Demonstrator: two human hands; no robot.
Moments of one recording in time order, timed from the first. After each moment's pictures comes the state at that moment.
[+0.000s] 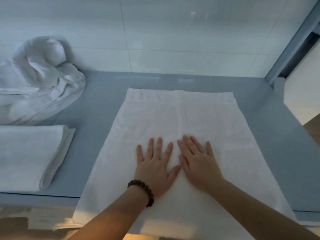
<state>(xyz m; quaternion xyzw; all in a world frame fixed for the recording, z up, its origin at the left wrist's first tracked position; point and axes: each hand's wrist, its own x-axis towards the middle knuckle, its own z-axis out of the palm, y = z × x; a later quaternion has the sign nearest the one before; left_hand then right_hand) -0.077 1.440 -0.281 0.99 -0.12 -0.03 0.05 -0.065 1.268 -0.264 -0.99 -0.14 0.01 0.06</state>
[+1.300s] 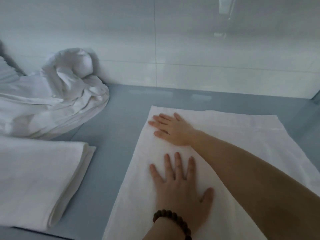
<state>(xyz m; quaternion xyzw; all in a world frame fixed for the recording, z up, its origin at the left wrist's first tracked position) -0.041 1.454 -0.280 1.00 -0.05 -0.04 0.06 0.156 1.413 -0.258 -0.93 -0.36 0.06 0.00</state>
